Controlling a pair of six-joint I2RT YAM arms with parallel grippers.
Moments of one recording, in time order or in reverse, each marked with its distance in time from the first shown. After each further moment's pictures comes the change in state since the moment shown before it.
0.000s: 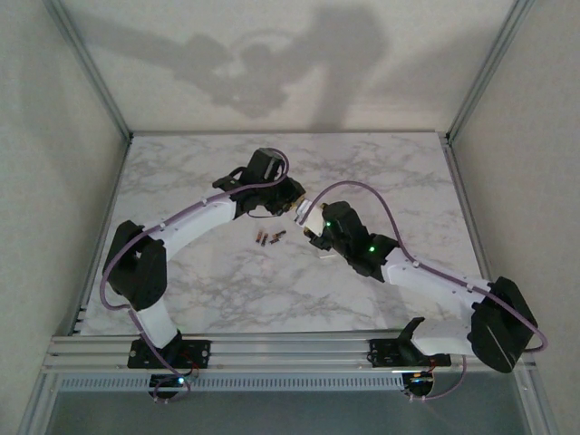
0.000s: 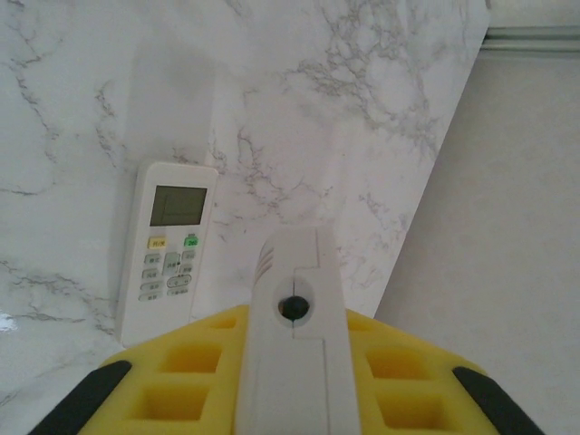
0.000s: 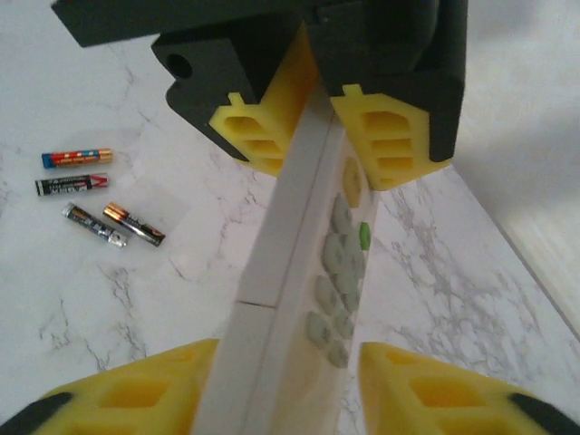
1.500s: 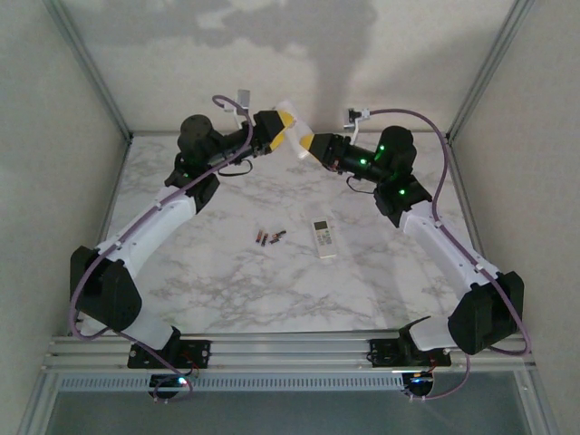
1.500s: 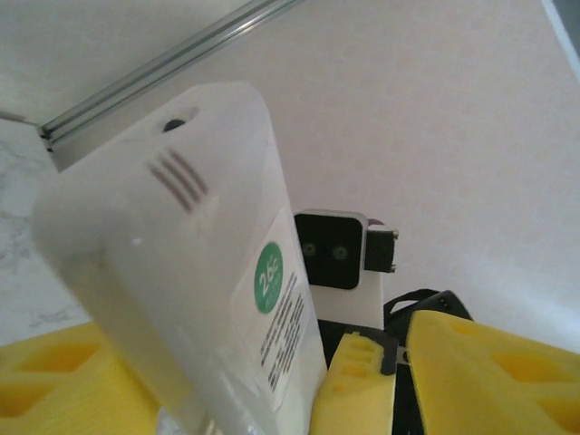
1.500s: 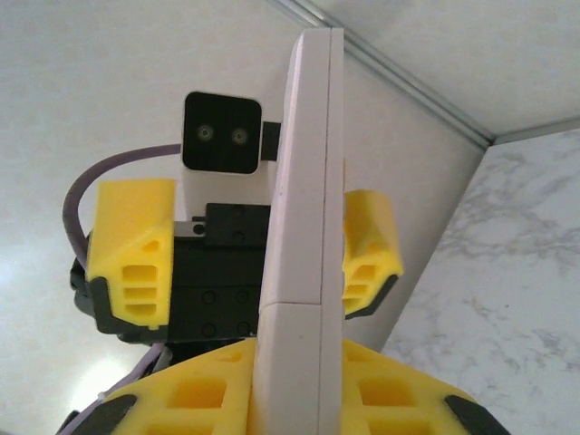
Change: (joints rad) left arm 0.195 -0.204 -0.040 0.767 0.432 0.105; right arm -0.390 0.128 0.423 0.347 -1.029 1.537
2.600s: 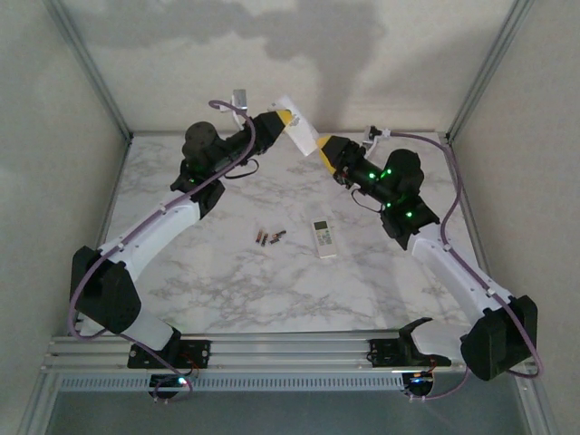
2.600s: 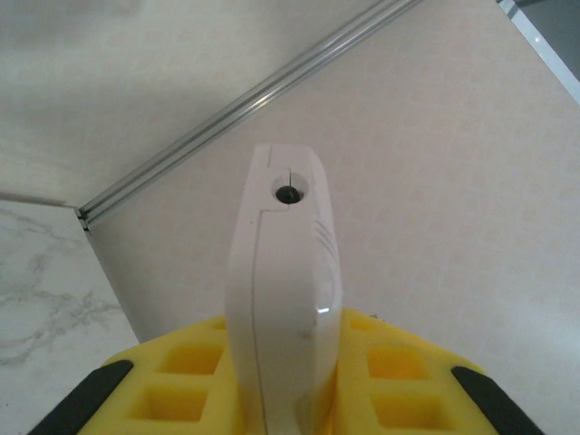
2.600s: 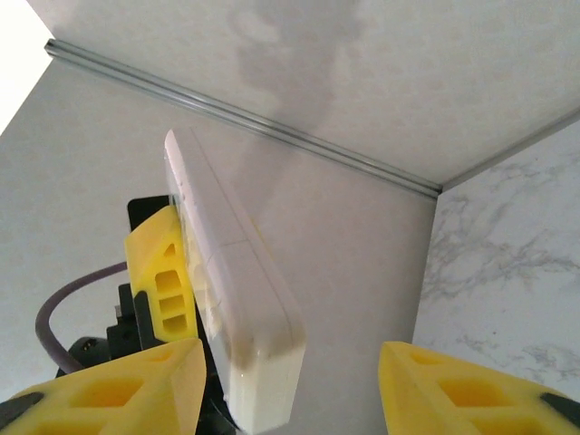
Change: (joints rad) left arm -0.050 -0.010 -0.042 0.076 -0.212 0.103; right arm 0.025 -0.148 -0.187 0.034 0.317 0.191
